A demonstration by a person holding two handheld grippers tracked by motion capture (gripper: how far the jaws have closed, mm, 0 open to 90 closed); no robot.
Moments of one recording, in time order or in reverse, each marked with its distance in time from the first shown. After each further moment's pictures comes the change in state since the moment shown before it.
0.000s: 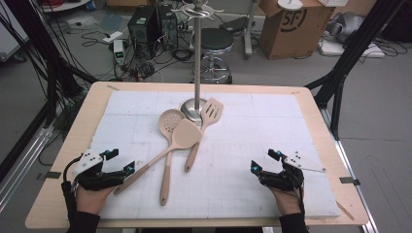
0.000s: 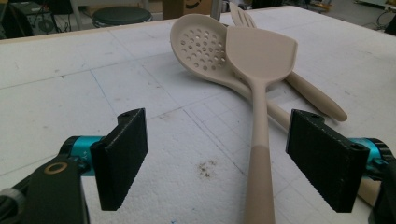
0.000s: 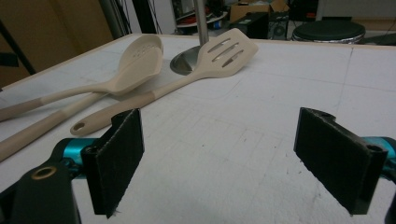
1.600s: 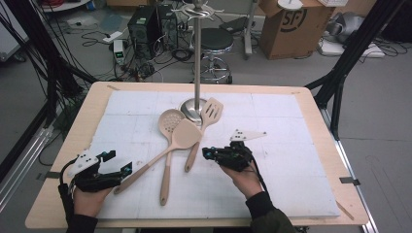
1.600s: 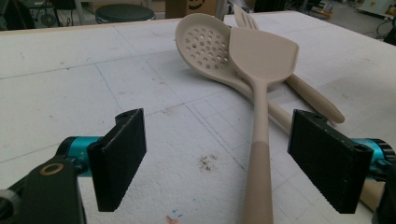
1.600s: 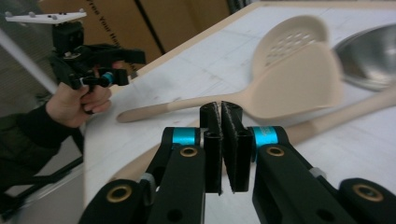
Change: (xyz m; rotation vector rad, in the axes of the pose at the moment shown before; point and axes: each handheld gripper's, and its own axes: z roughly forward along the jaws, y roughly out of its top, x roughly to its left) left arm 0.003 -0.002 -0.007 -0.012 0.008 -0.046; right arm 0.071 0.043 0.115 0.203 0.506 0.044
